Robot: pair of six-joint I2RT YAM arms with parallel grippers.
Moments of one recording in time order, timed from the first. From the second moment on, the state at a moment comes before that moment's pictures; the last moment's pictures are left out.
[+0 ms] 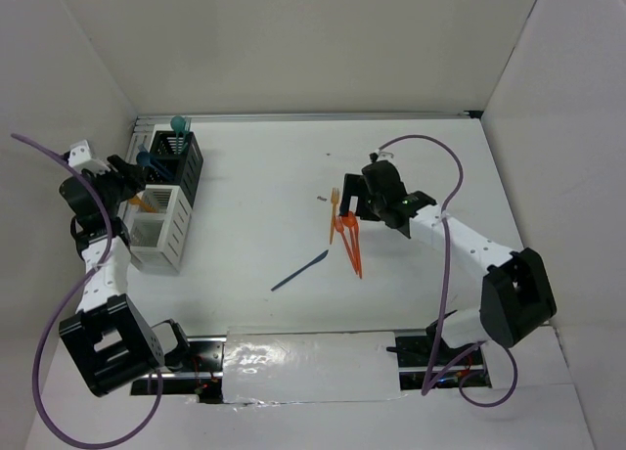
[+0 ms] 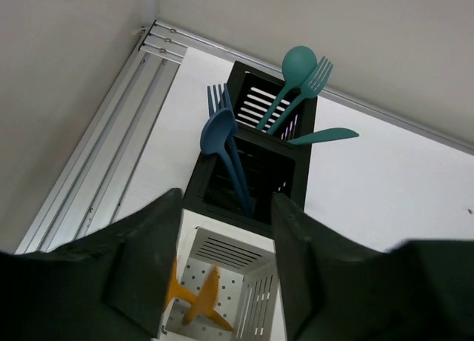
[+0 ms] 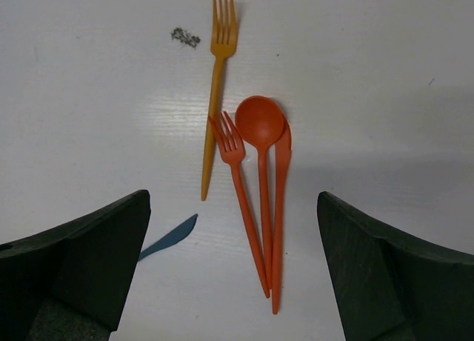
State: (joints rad) left arm 0.52 1.16 0.73 0.30 0.33 -0.25; right arm 0.51 1.38 0.99 -0.36 0.17 0.53
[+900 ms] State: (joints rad) left arm 0.00 1.10 1.12 -0.29 0.63 -0.12; right arm 0.53 1.50 0.82 -0.34 0.18 0.55
